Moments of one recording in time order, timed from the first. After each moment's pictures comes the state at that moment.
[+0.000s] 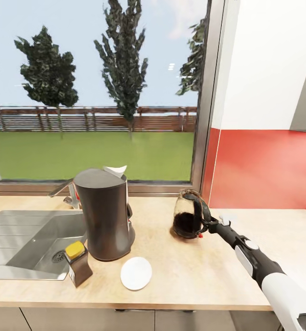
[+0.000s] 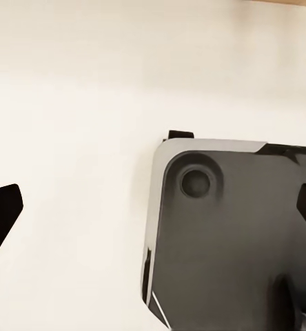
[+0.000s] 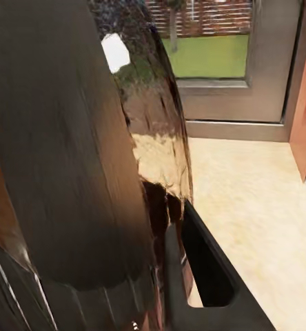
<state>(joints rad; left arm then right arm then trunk) -0.04 0.10 -0.23 -0.04 0.34 -0.22 -0.05 -0.75 -0.20 0.08 -0.48 -0.24 -0.22 0.43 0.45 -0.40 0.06</state>
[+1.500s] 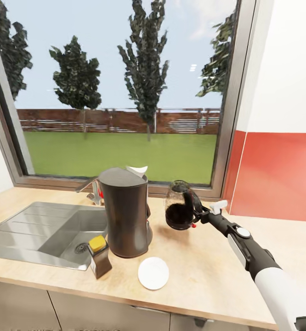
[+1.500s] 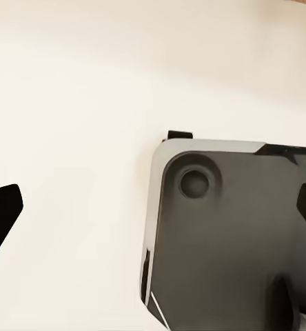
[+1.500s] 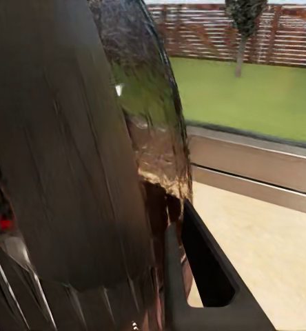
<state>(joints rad) -0.04 0.10 -0.23 -0.03 0.34 -0.21 -0.04 -0.75 -0.16 0.08 -0.68 -0.13 -0.11 0.43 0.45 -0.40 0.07</state>
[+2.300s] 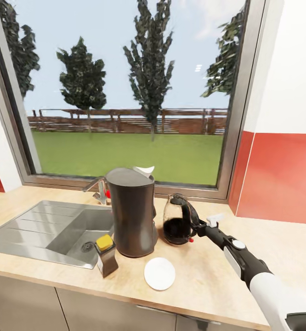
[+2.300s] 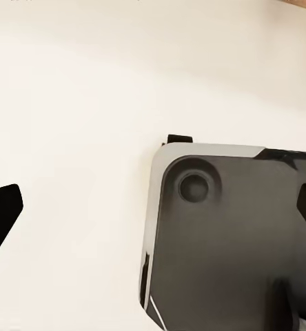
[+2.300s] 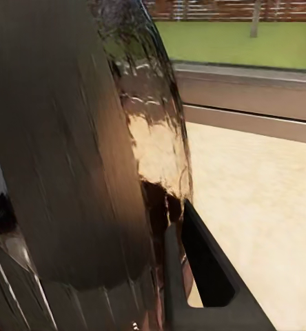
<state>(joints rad) -0.04 0.10 -0.23 -0.04 0.35 -0.22 -0.04 -0.74 -0.13 0.08 -0.49 -0.14 -0.19 0.43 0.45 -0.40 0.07</state>
